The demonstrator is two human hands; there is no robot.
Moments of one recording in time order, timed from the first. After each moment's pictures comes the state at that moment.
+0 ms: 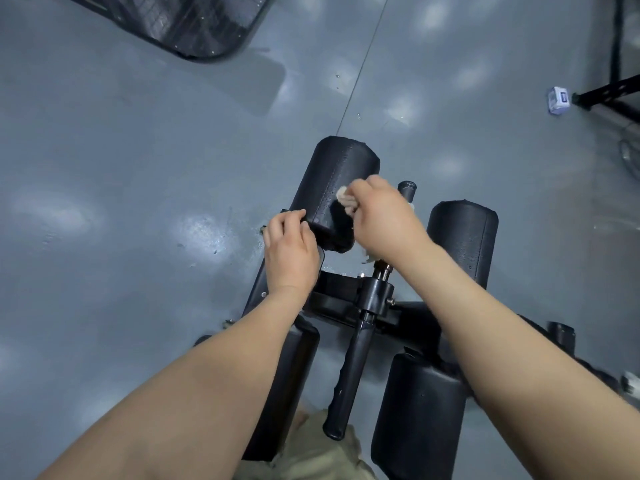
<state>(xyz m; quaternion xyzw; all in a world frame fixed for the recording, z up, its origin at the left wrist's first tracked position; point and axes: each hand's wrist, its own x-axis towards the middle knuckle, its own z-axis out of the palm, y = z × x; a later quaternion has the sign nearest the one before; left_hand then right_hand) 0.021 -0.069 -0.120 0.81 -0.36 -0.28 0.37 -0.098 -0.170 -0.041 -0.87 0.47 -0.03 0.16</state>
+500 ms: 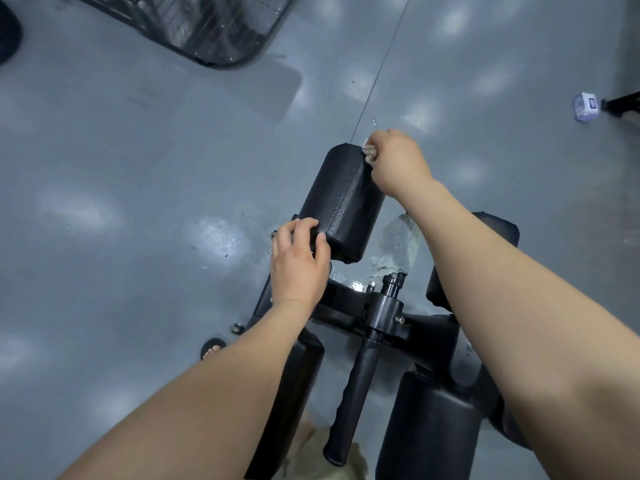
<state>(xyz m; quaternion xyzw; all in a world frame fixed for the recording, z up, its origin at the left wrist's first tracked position) 0.019 -0.071 -0.125 0.80 -0.38 -0.27 0.37 -0.070 -0.288 -0.065 -0.83 0.54 0.03 0.14</state>
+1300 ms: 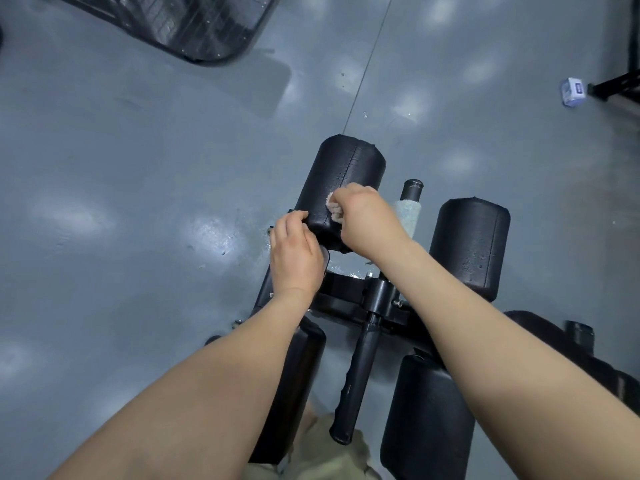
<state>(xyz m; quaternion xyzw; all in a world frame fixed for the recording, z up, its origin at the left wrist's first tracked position) 0.019 -0.071 -0.122 0.81 -0.37 -0.26 0.37 -0.071 -0.169 -0.058 -0.86 0.48 0.05 0.15</state>
